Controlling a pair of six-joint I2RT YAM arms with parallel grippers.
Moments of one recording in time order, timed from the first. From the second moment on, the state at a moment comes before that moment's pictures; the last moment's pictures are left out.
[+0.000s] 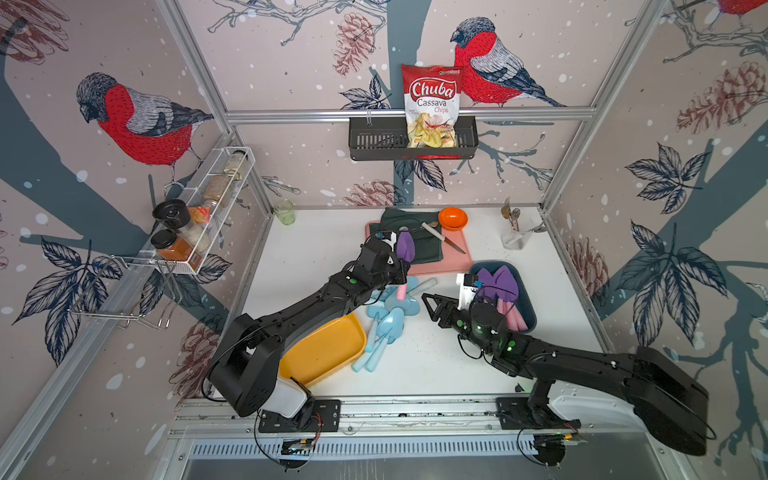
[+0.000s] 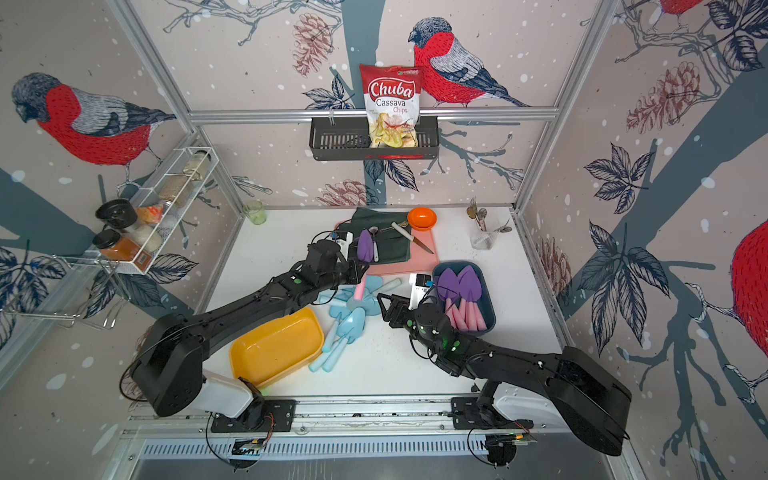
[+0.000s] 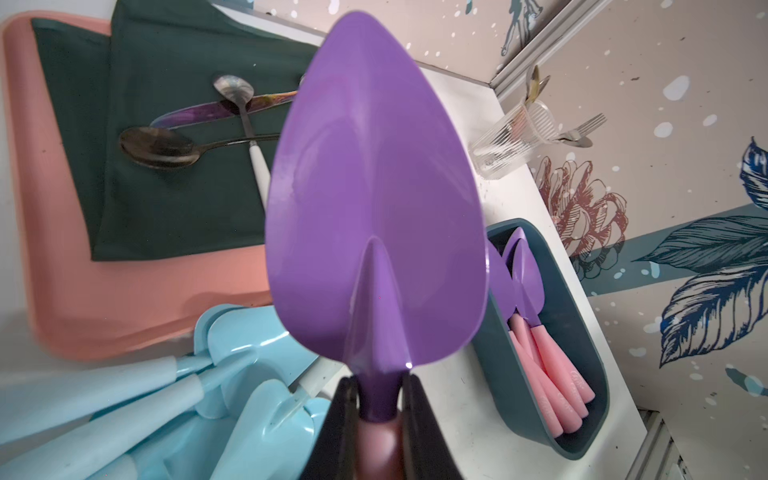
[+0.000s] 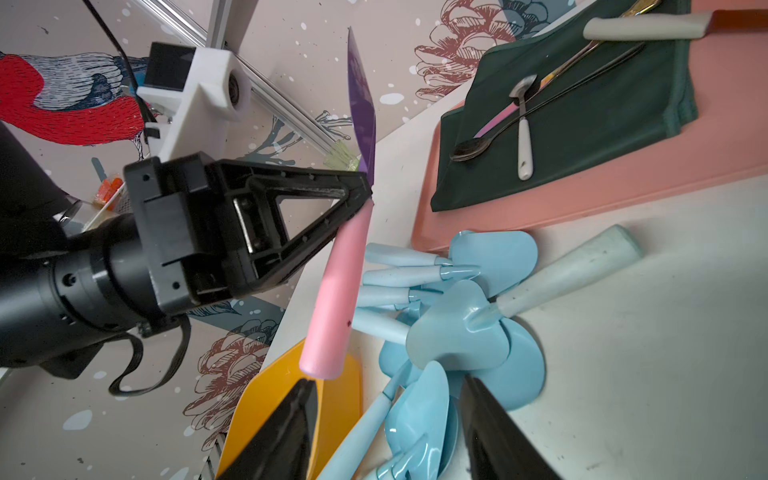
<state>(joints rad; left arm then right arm) -0.65 1.47 0.97 -0.08 0.09 -0.60 0.98 1.19 0.37 0.59 0.18 0.84</state>
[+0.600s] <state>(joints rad) -0.65 1.41 0.94 -0.09 0.06 -0.63 0.98 1.53 0.57 0.75 0.07 0.89</state>
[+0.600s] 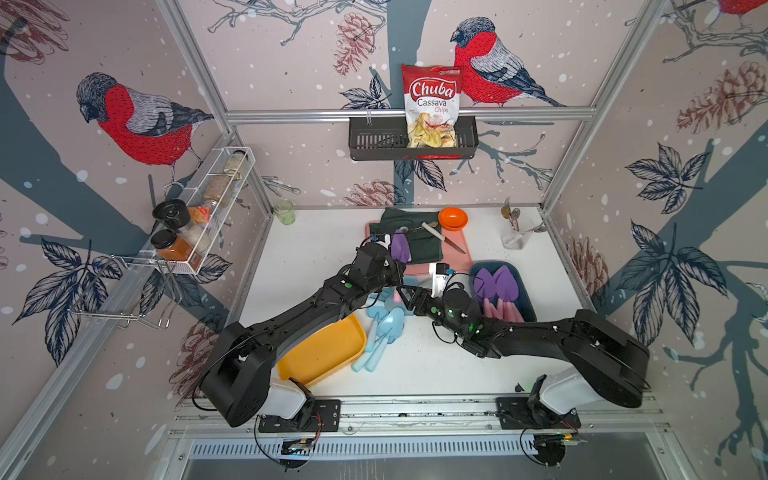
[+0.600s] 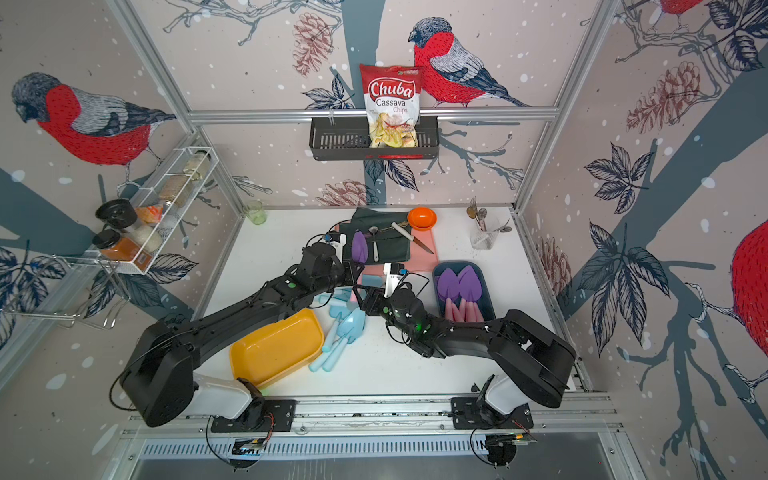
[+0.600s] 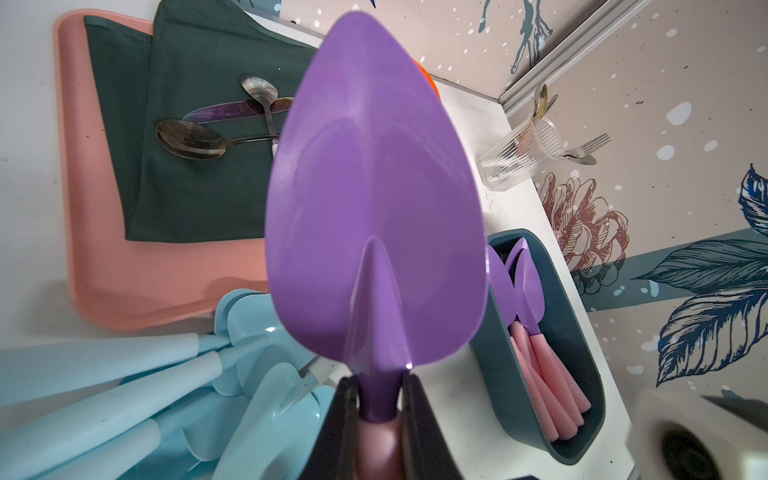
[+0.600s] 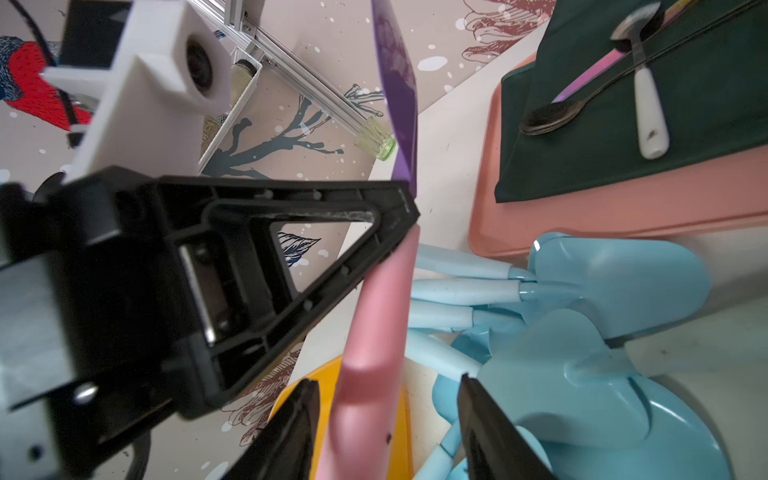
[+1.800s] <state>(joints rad) -0.46 1.34 0.91 0.06 0.85 -0.09 0.74 1.00 0.38 0.38 -0.36 0.62</state>
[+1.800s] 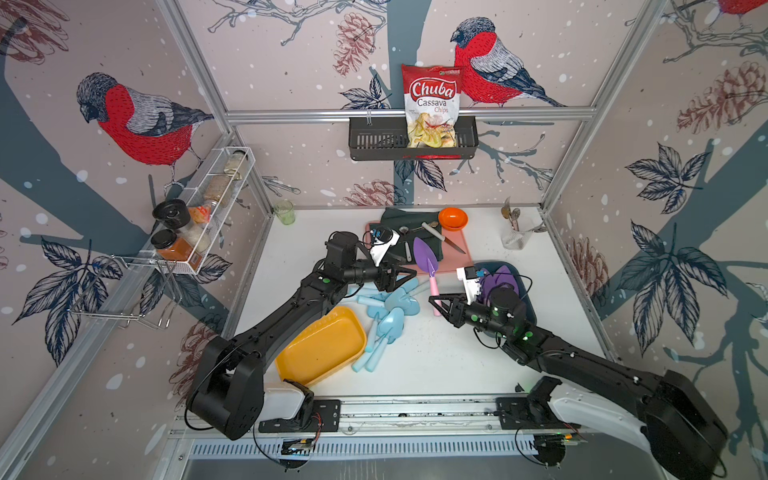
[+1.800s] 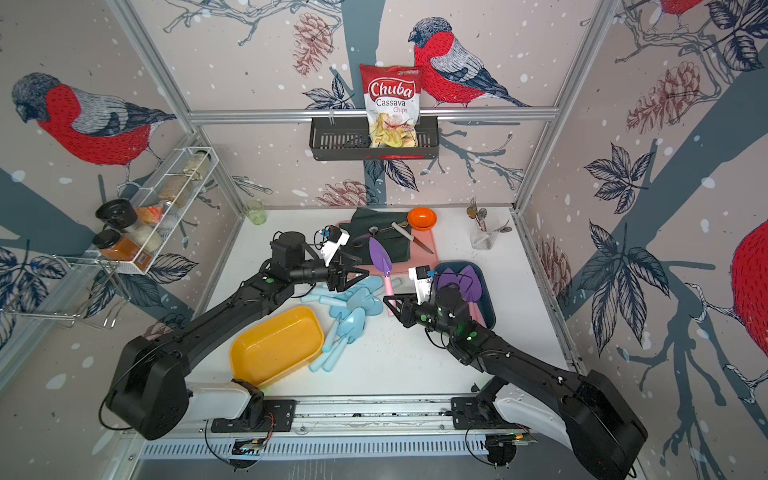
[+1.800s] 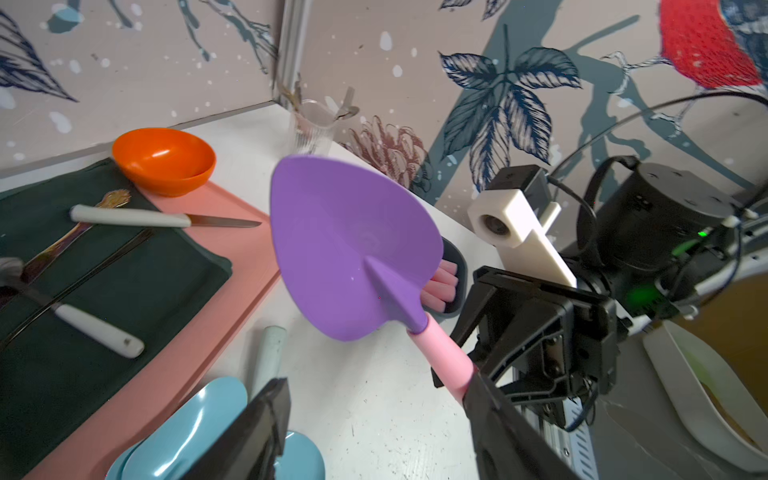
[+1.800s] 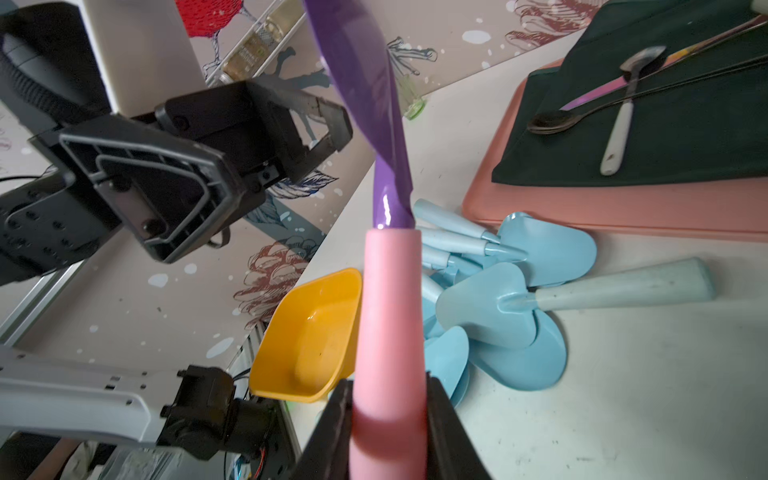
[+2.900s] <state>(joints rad) -0.45 1.34 0.89 0.16 1.10 -0.10 0.71 0.85 0.52 -0.02 -0.56 0.44</state>
